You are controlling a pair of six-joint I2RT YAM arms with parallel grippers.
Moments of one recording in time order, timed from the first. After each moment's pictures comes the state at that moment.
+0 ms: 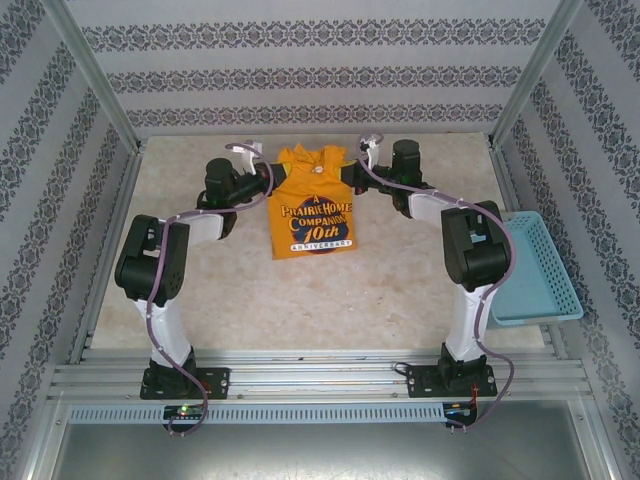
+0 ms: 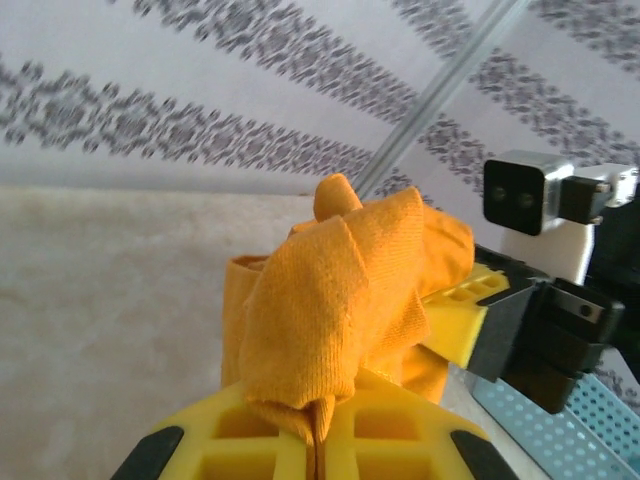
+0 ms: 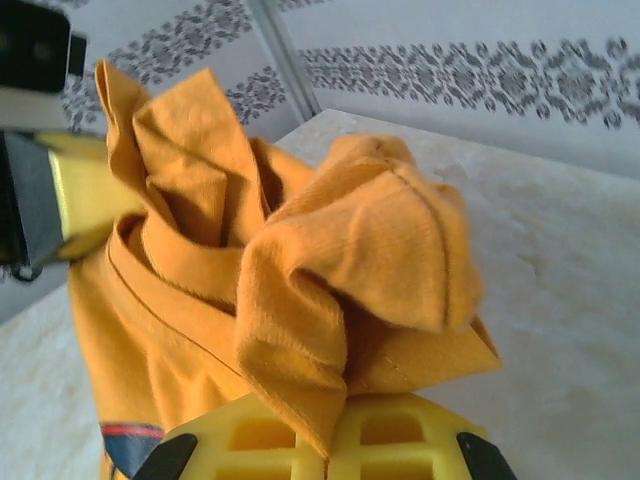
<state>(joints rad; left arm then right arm) -0.16 1.91 1.07 0.83 0.69 -0.53 0.20 2.02 1.29 0.45 -0.91 0.15</state>
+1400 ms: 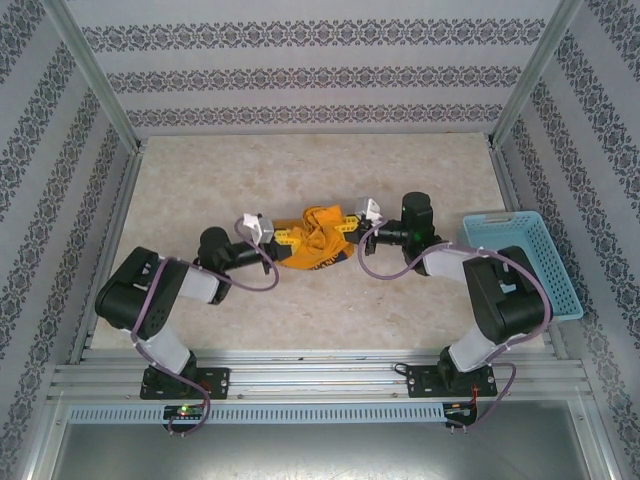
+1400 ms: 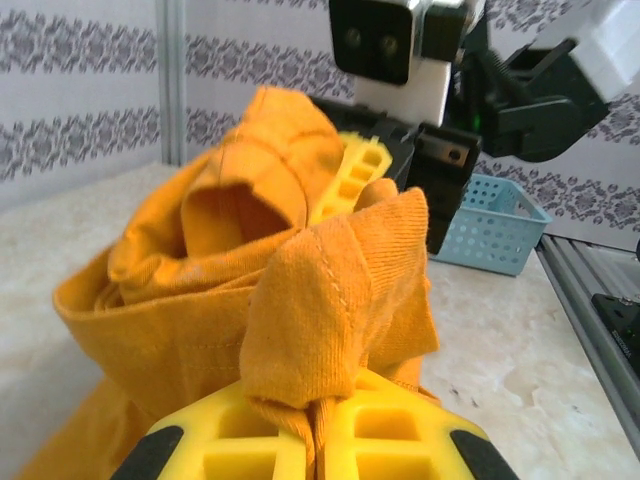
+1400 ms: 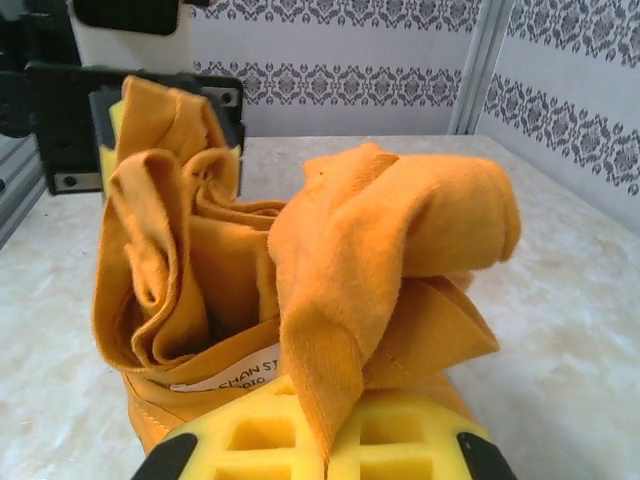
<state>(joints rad) -0.33 1.65 0.40 1.29 0.85 -0.14 0.29 1.59 0.65 0.67 -1.02 -0.29</state>
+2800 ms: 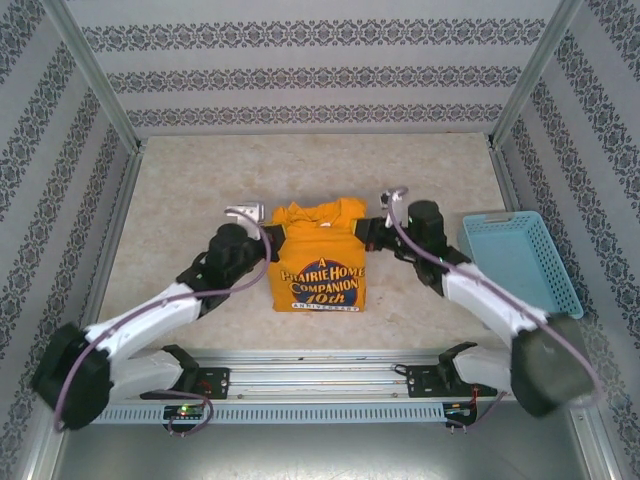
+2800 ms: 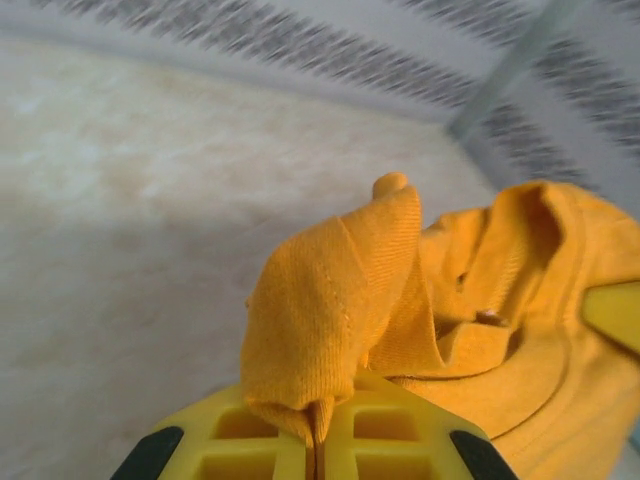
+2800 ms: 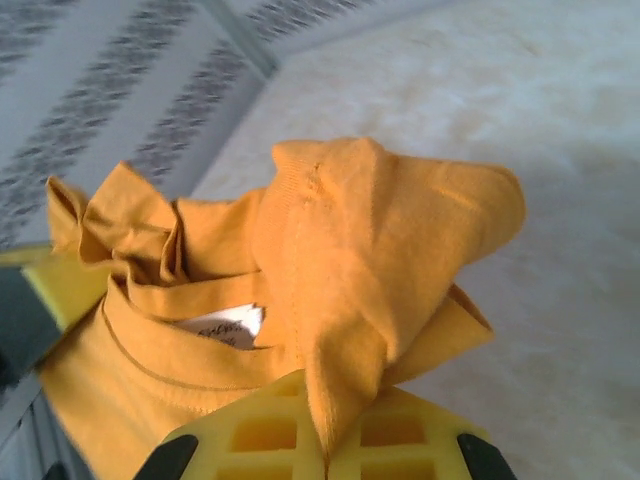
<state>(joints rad) -0.58 1.17 0.62 0.19 -0.10 -0.51 0.36 1.26 0.68 0.17 -0.50 0.52</state>
